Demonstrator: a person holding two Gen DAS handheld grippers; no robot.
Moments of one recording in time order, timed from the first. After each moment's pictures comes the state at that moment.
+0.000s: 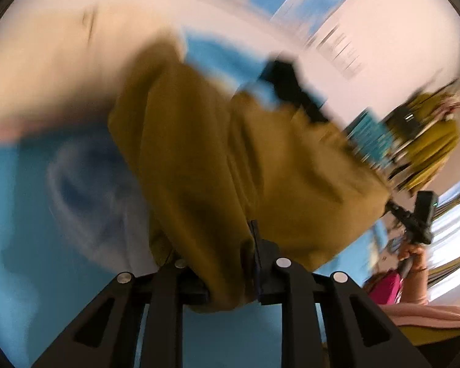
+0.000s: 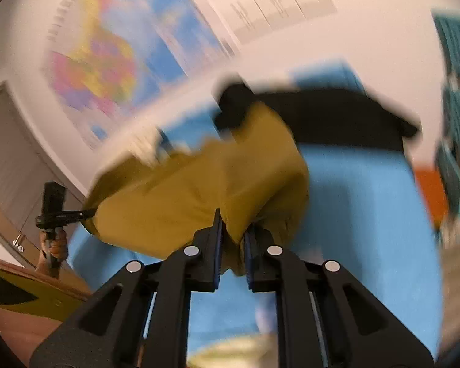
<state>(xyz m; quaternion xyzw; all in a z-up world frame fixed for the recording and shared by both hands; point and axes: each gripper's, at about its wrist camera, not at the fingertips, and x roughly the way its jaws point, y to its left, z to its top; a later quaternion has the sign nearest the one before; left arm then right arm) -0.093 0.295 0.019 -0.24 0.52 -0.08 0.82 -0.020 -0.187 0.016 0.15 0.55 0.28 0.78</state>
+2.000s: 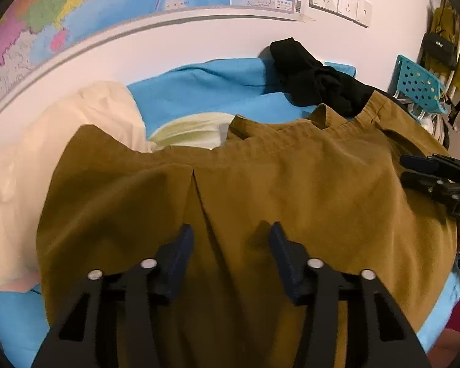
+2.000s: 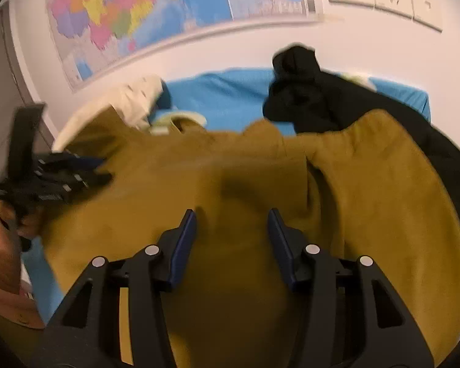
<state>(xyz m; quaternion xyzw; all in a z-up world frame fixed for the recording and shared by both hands) 0.021 0.218 0.026 0.01 0.49 -0.01 0.87 0.038 0.011 -0.002 0.01 0.52 0.32 0.79</state>
